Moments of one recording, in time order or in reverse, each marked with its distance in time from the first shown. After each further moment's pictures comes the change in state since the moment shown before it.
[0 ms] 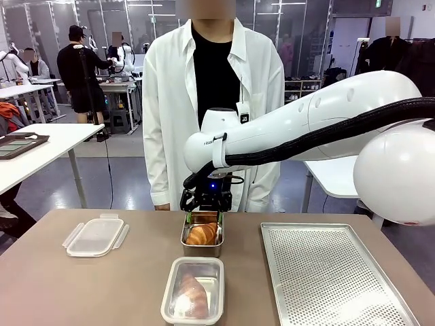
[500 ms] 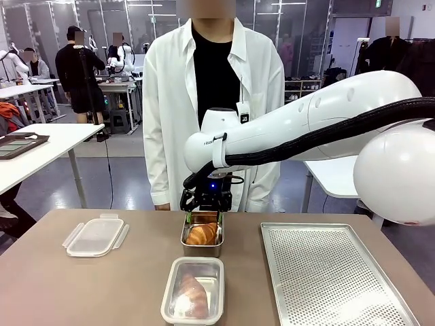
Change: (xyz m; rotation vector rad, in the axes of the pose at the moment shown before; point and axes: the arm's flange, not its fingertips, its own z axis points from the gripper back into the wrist) left arm 0.000 0.000 0.000 0.000 0.000 0.000; right arm 0.000 0.000 0.000 0.000 0.000 0.000
